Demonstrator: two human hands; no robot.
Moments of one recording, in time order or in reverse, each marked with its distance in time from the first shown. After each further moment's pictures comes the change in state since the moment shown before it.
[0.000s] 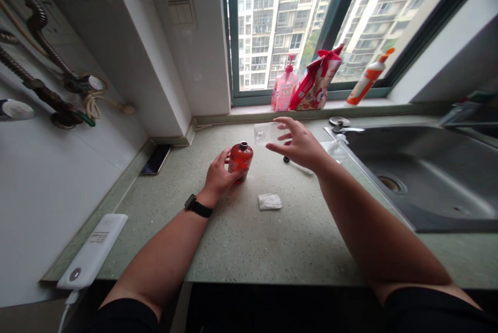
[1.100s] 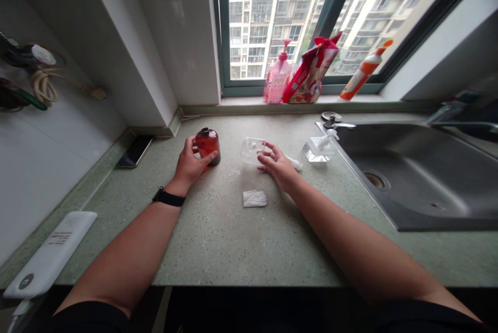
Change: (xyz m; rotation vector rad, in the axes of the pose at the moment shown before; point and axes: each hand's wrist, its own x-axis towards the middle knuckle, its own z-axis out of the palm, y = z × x) left_hand 0.018 -0.037 -0.018 0.080 0.158 -0.193; right_hand -0.053 0.074 0.066 0.787 -0.083 0.488
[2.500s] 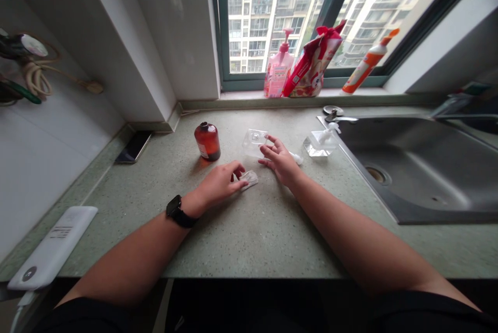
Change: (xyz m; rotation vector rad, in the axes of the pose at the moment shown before) left_hand -0.066 0.079 0.024 0.151 -0.646 0.205; right_hand 0.003 0.000 0.000 0.128 0.045 0.019
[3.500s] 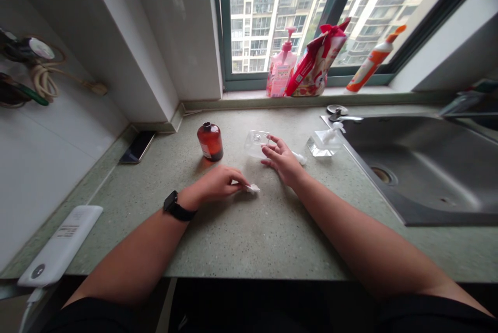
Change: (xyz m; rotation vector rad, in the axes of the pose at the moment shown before) left_hand 0.003 -0.013 -0.022 -0.080 -0.236 0.239; right_hand 0.000 0.002 0.000 -0.042 -0.009 -0.015
